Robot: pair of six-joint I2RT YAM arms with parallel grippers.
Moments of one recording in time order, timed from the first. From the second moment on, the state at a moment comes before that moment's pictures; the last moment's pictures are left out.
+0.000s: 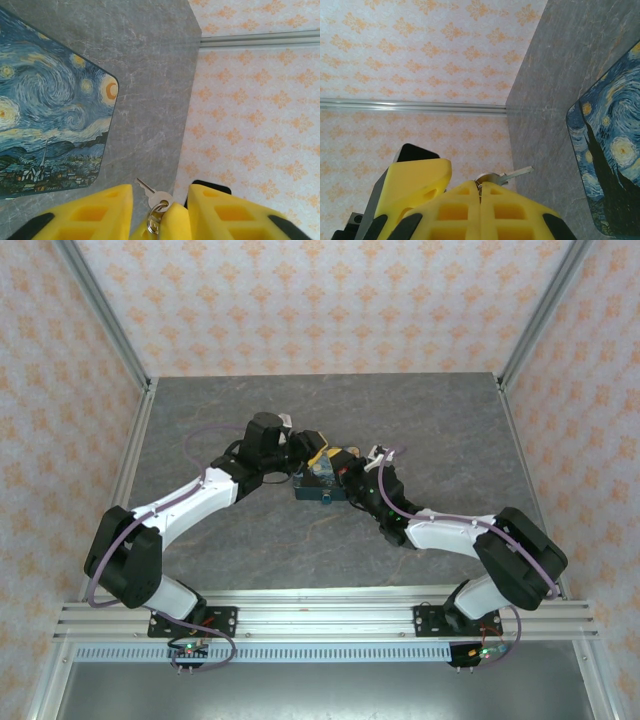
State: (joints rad) left arm -0.50 1.49 1.03 -0.03 0.34 -1.30; right arm 0.77 1.47 0.61 0.77 0.14 1.48
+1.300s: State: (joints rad) left arm -0.47 1.49 1.03 -0.08 0.26 -1.10; right arm 0.66 1.19 0.42 0.64 0.14 1.50
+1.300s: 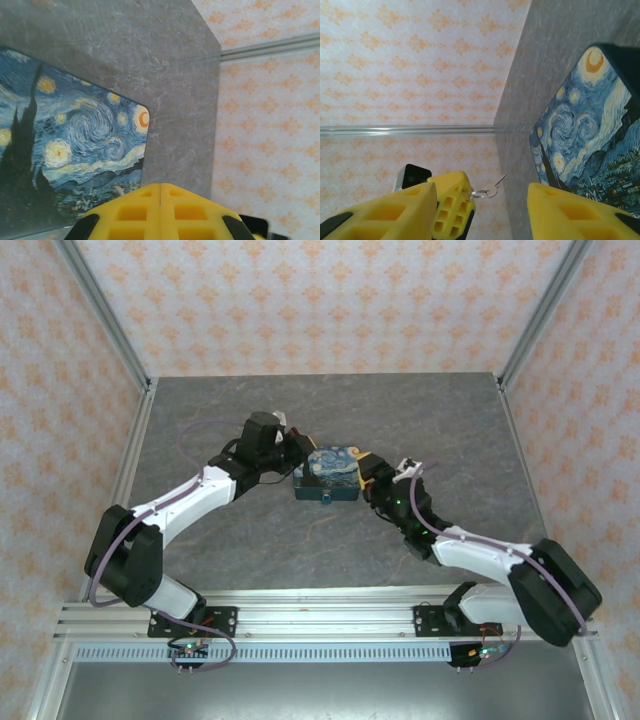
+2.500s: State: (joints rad) left arm -0.47 1.43 0.87 0.51 0.32 -1.10; right arm 0.57 1.54 0.74 0.98 -0.36 1.45
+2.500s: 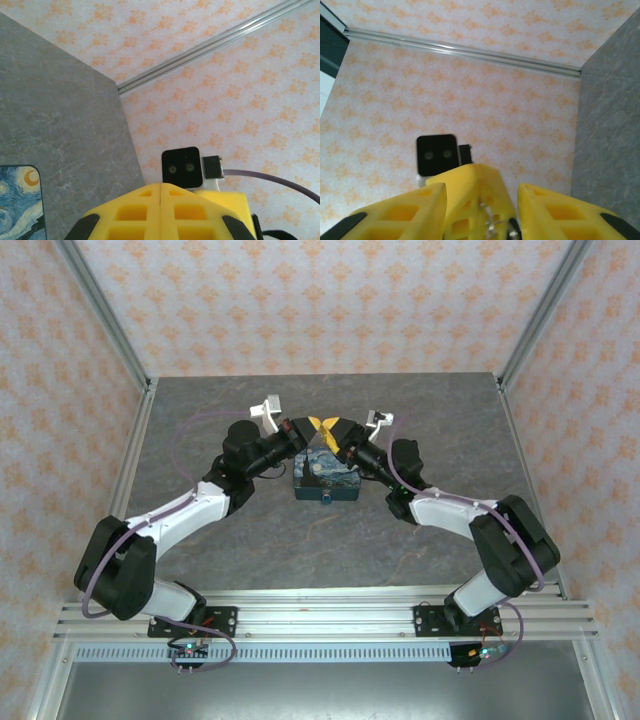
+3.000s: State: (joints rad) left arm -0.47 1.46 0.88 0.53 0.34 -1.15; right arm 0.57 1.55 0.73 1.00 -0.38 1.45
